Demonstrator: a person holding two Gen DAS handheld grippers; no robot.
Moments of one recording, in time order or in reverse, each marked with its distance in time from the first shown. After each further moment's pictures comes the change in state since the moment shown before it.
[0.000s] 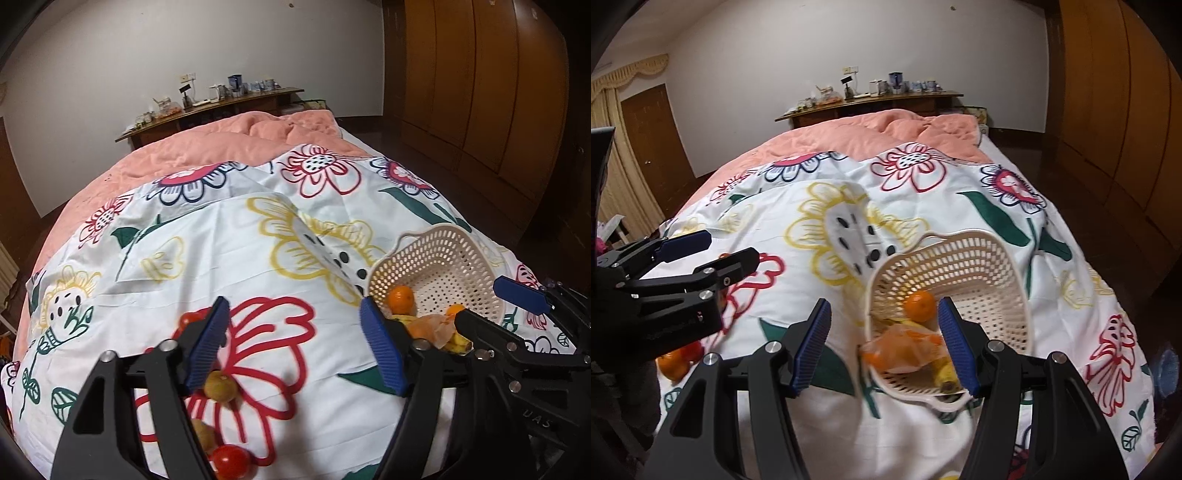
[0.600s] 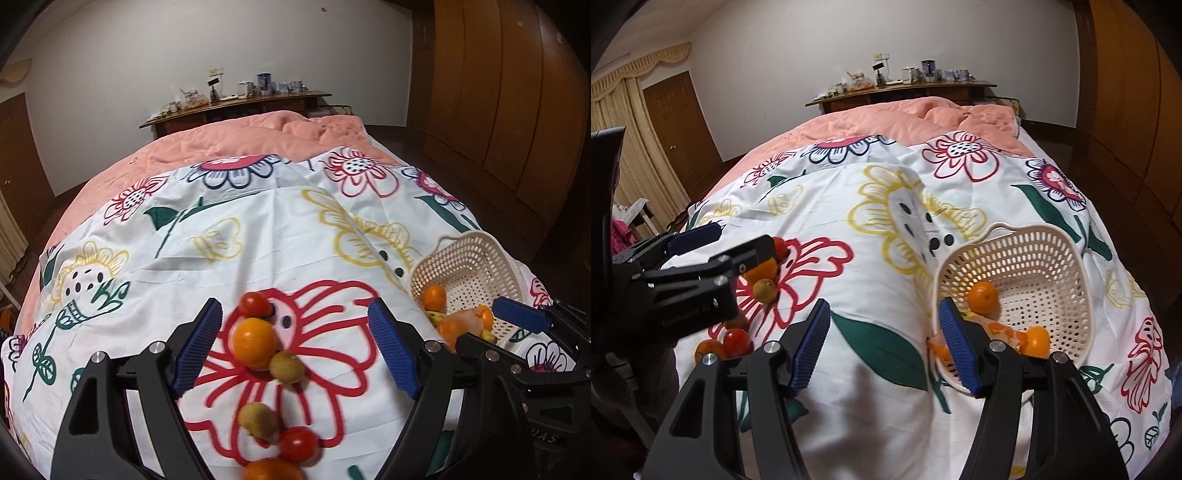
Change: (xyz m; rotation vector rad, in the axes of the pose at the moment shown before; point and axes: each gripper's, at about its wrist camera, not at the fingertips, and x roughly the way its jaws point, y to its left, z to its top) left arm -0.013 0.059 -0.019 -0.102 -0.011 0.046; right arm 0.009 0.050 -0.002 -0.046 0.058 0.107
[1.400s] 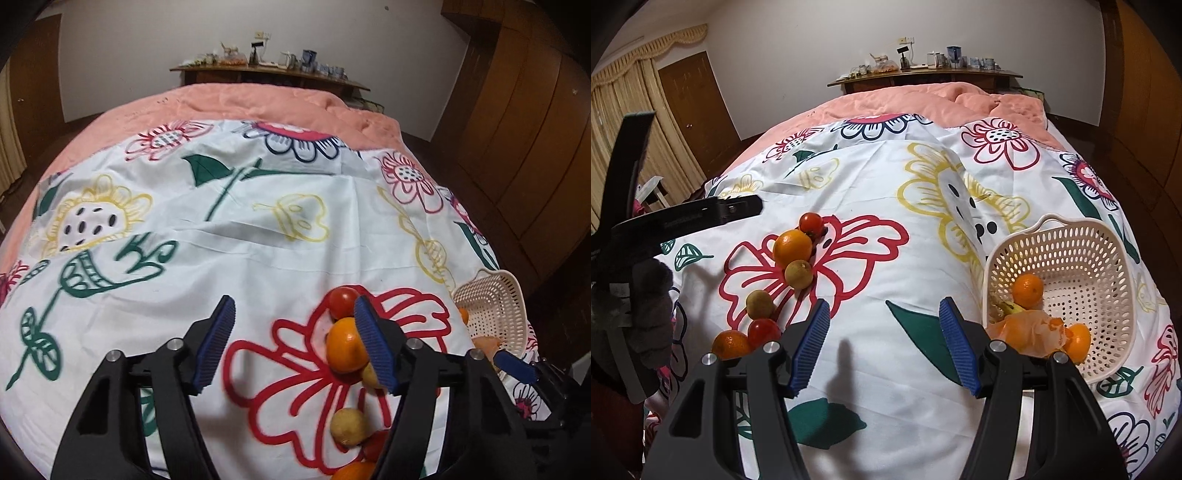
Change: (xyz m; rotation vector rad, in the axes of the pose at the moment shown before) left arm 0.031 0.094 -0.002 -0.238 0.108 -0.069; right arm 0.024 0.034 -0.003 -0.051 0.069 0.061
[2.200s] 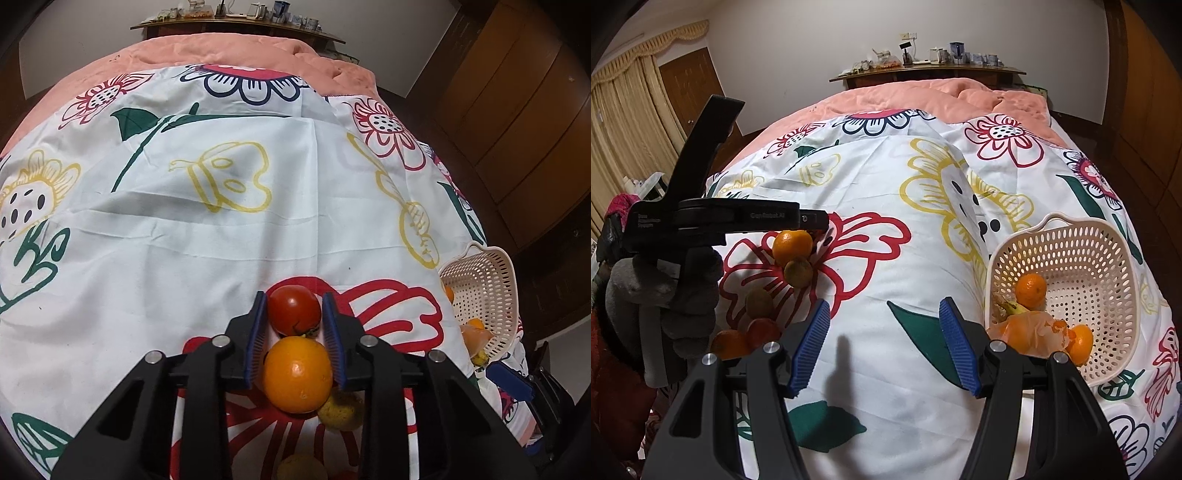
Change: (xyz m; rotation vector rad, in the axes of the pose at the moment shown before) left arm 0.073 -0.026 0.010 0.020 0.196 -0.128; right arm 0.005 0.002 0.003 -0.006 0.021 0.010
